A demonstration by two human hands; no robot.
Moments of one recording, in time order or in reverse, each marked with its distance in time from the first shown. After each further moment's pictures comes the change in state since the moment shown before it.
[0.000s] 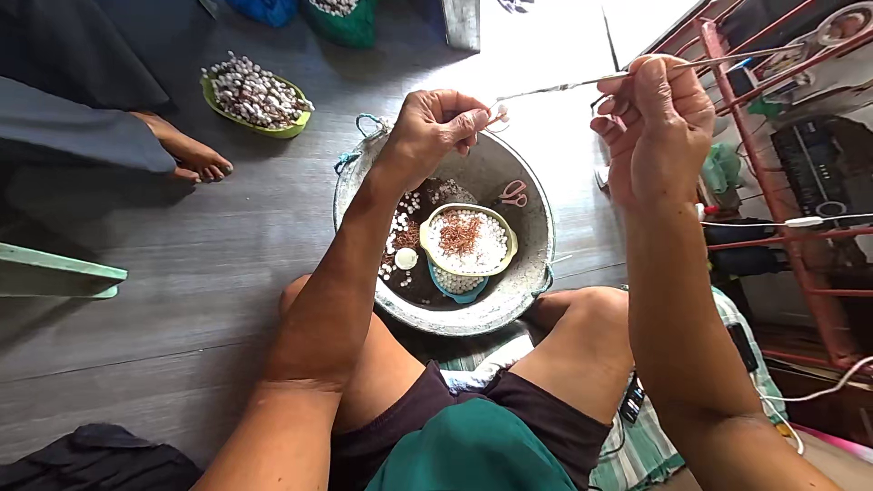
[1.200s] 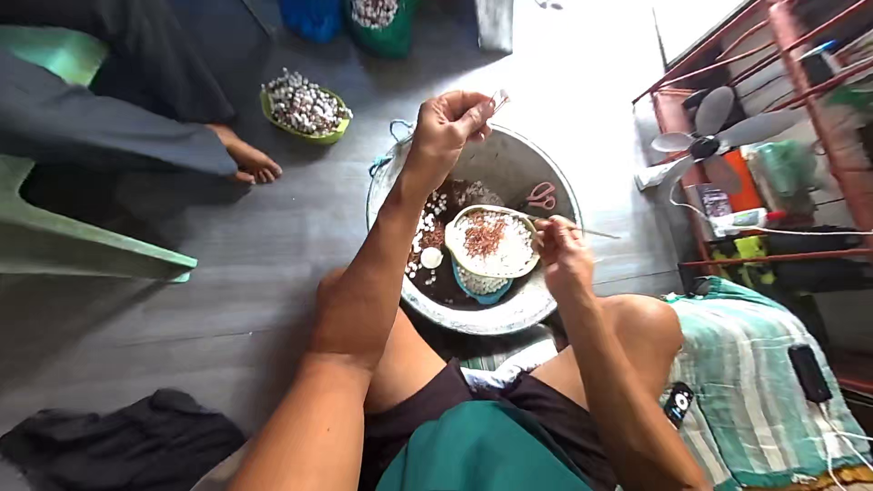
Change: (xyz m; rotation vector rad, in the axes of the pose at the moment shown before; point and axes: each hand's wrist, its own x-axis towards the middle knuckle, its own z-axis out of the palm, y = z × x) left_hand 0.009 -0.017 -0.007 0.012 0.185 0.028; right_hand -0.150 0.130 -0.005 0.175 0.333 0.553
